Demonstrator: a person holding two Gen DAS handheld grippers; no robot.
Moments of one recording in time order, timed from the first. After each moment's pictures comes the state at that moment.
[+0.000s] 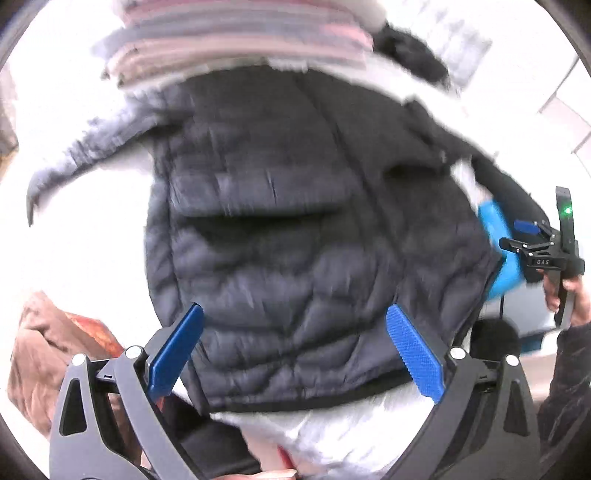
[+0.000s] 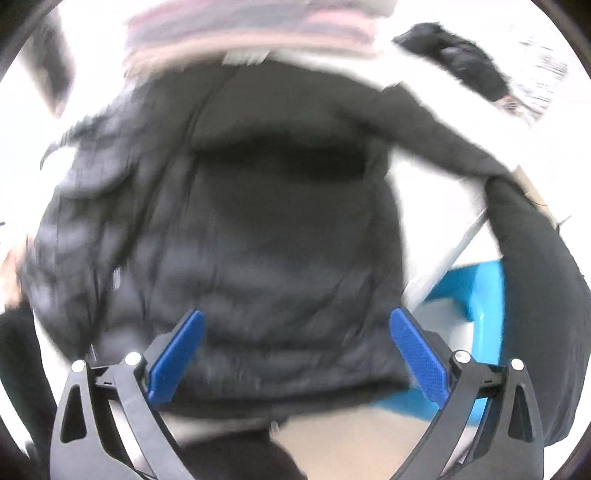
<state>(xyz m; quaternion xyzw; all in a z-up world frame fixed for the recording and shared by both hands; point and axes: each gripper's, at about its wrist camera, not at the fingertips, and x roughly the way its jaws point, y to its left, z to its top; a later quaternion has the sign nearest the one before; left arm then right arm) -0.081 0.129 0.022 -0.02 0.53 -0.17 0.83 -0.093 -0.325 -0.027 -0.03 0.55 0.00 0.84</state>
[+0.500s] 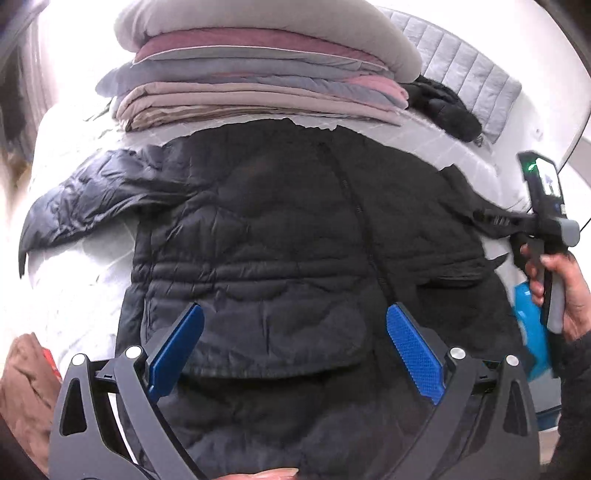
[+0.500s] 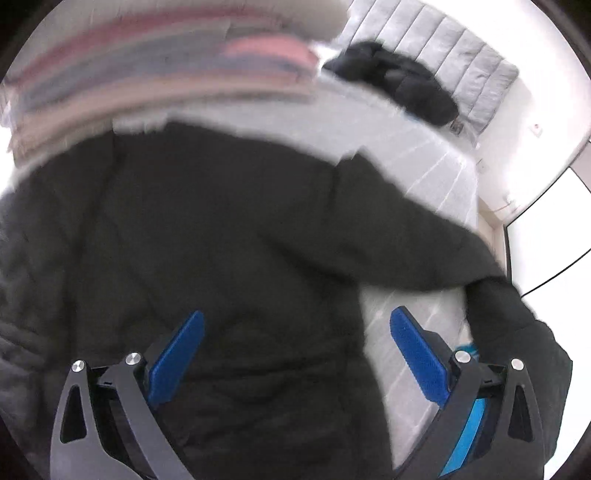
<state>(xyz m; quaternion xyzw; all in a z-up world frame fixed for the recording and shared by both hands) 0.027 0.071 -0.008 -0.03 0.46 -0.11 0.88 0.118 -0.309 -0.073 -0.06 0.53 -0.15 0.83</state>
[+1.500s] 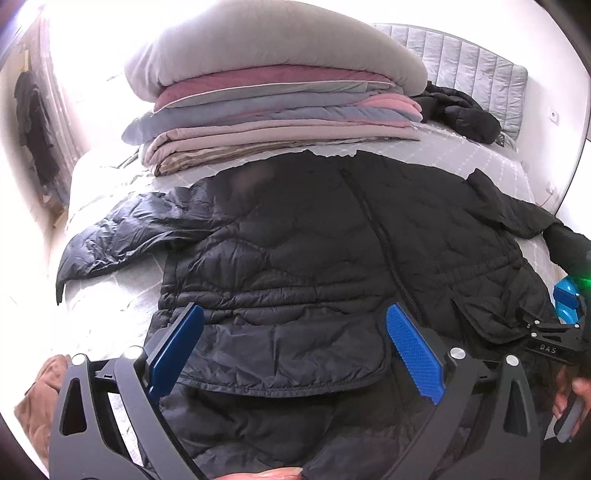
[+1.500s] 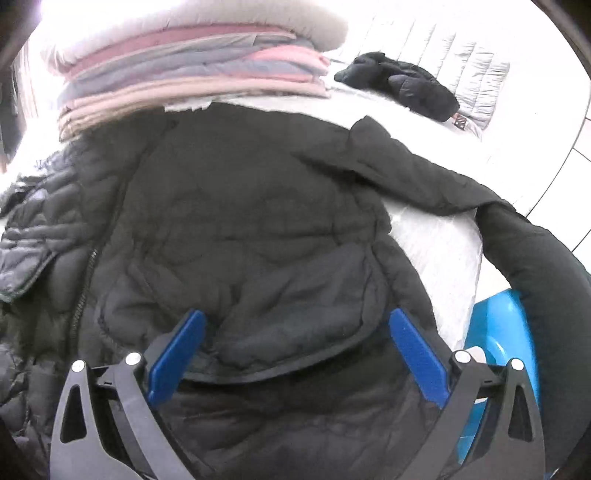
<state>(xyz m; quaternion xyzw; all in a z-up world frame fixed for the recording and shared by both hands) 0.007 0.041 -0.002 0.03 0.39 -0.04 0.92 -0.027 -0.296 -0.092 -0.02 0.45 -0.11 0.88</state>
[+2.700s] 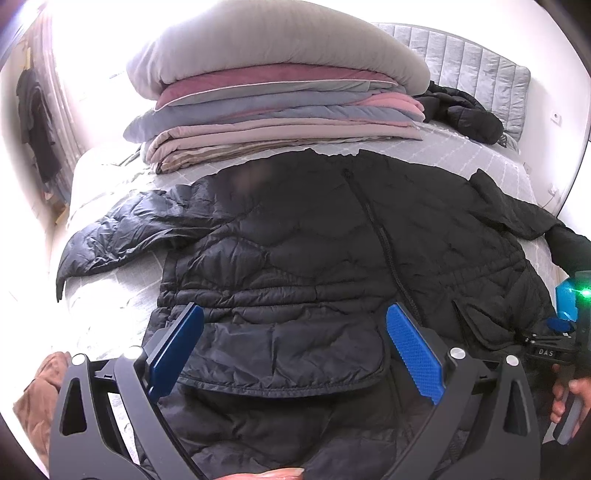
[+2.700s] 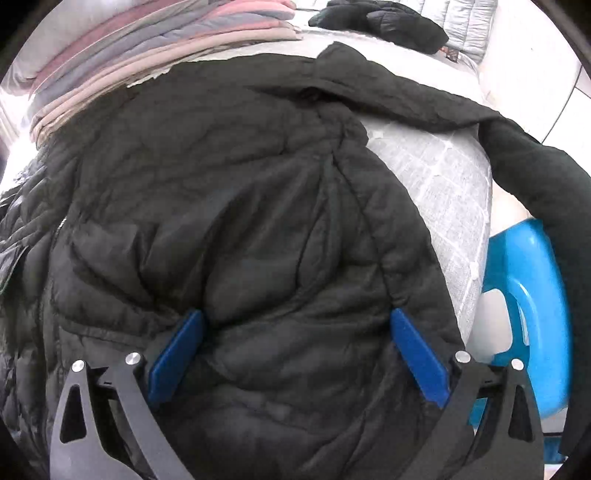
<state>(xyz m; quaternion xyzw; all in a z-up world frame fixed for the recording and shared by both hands) 0.010 0.041 -0.006 0.03 0.40 -0.03 0.92 -0.025 -0.347 -0.113 0.05 0.53 -0.12 0.84</state>
